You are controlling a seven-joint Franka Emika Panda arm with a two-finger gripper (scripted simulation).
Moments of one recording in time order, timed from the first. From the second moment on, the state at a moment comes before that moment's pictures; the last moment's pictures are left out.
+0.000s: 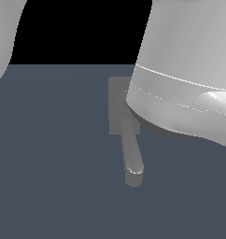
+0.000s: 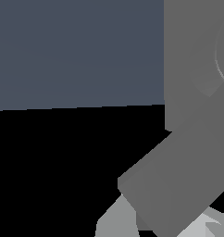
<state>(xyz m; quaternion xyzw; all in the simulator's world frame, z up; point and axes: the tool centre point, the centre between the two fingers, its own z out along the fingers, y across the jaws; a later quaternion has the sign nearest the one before) -0.046 -0.161 0.268 0.02 0.68 0.00 0.73</state>
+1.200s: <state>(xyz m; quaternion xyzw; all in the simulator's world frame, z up) -0.046 -0.189 0.195 0.01 0.70 0.00 0.72</state>
